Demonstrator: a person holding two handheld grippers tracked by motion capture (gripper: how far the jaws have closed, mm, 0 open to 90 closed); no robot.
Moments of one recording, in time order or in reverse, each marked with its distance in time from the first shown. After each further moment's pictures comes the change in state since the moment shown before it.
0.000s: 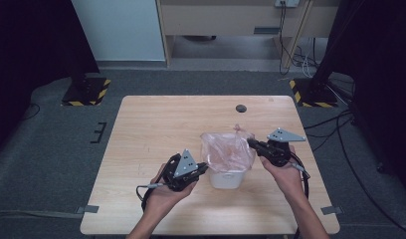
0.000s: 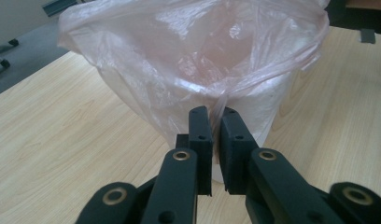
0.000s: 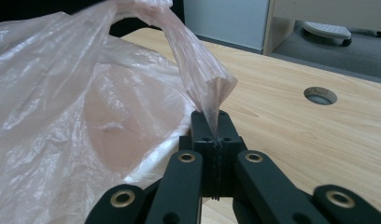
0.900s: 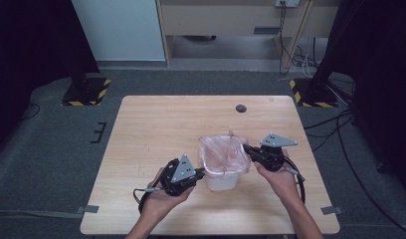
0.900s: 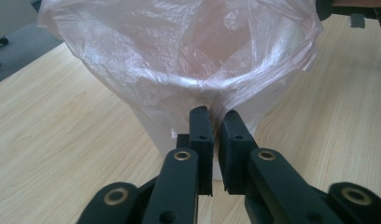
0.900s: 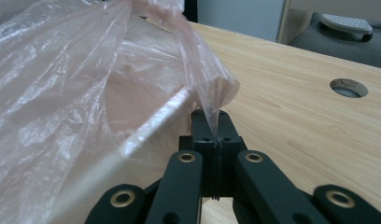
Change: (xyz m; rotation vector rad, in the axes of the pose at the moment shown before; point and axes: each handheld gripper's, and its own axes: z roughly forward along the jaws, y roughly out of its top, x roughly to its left) left arm -0.003 -0.011 -0.007 0.036 -0.037 0.030; right arm 0.013 -0.012 0.011 0.031 0.044 -0.023
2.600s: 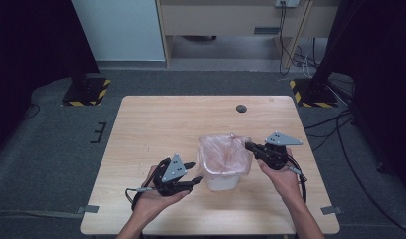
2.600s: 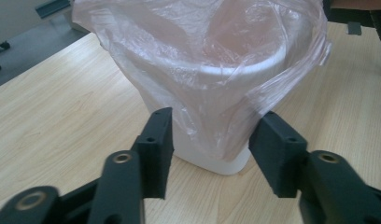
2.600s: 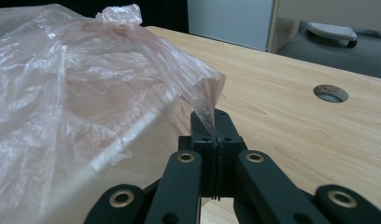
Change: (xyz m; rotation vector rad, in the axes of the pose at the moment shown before) left arm 0.011 -0.011 -0.014 -0.061 -0.002 -0.012; right arm -0.006 0.003 -0.006 -0.041 -0.031 0.012
